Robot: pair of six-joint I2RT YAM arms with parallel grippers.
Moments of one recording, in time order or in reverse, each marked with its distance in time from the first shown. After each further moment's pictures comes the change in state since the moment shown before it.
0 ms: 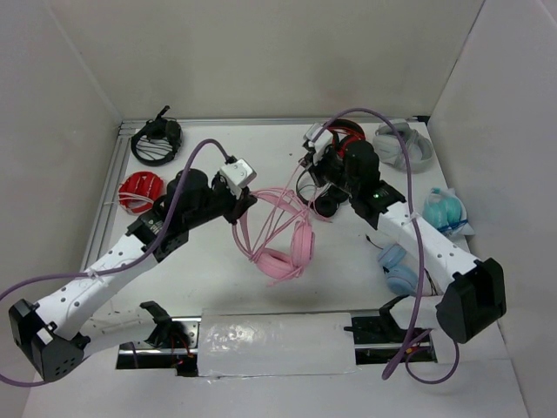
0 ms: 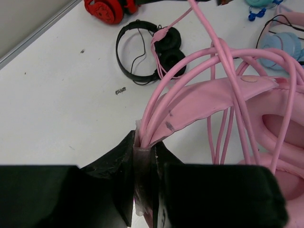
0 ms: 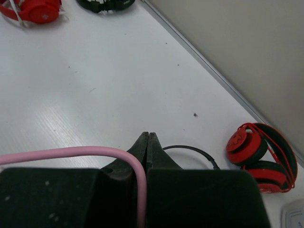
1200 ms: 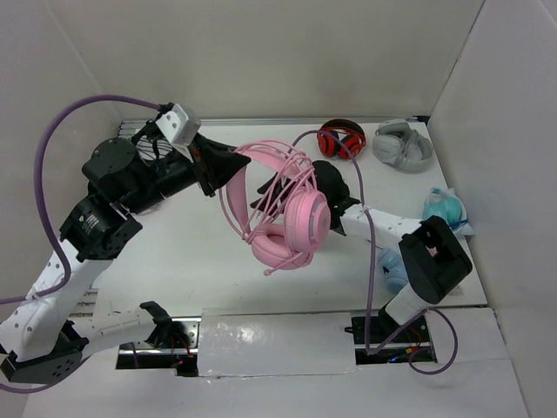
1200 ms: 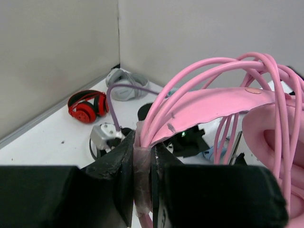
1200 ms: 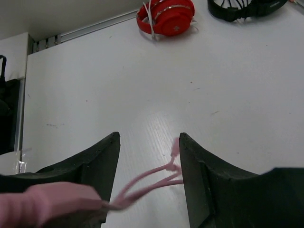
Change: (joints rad) left arm -0.011 -0.016 0.518 -0.155 0.106 -0.219; right arm 0.132 0.269 -0.131 0.431 -0.341 0.338
